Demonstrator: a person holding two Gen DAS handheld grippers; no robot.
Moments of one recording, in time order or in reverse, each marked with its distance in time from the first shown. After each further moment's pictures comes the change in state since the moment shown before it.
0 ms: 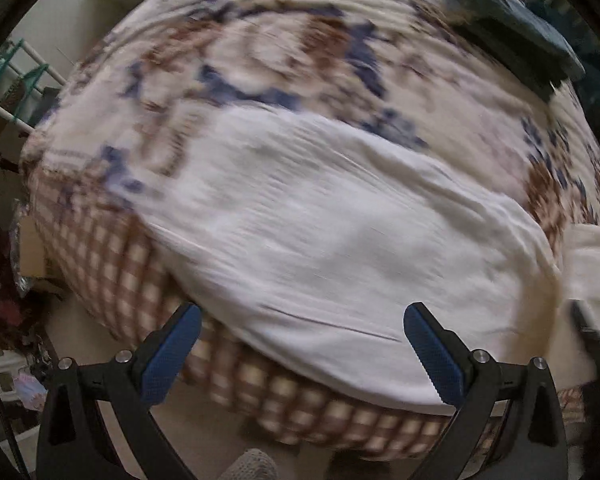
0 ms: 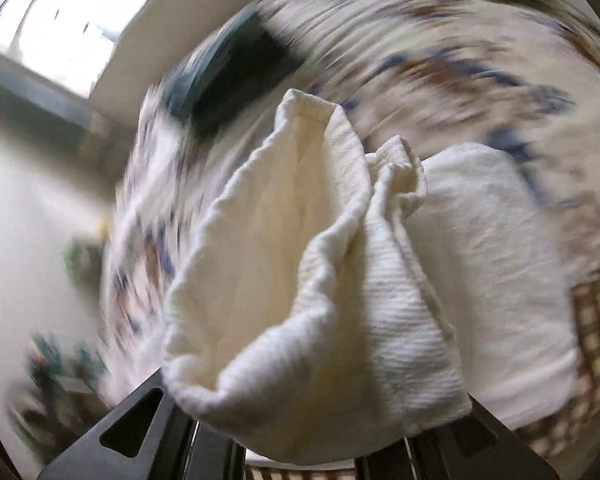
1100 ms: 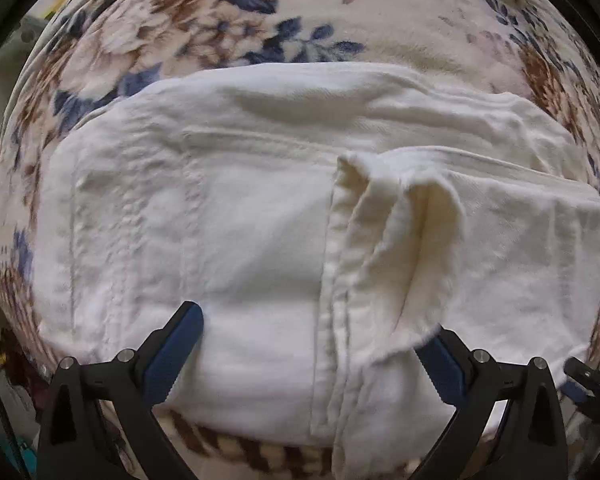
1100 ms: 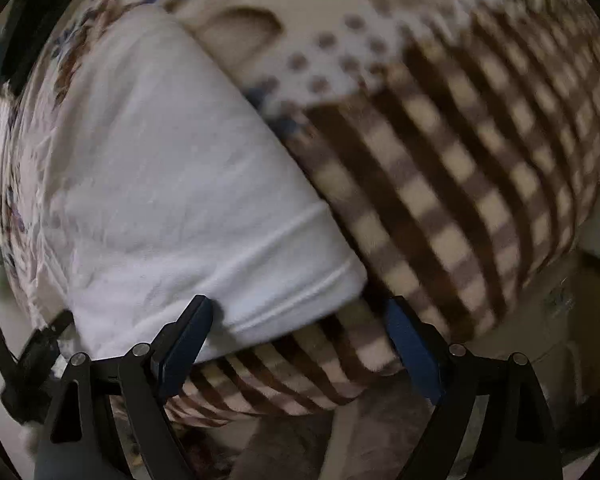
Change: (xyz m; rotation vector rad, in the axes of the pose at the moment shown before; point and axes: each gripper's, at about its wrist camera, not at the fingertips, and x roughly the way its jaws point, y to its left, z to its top) left arm 0.081 -0.068 0.005 0.344 0.186 -0.018; right arm 0.034 -0.152 -0.070 0.432 0.462 -0.283
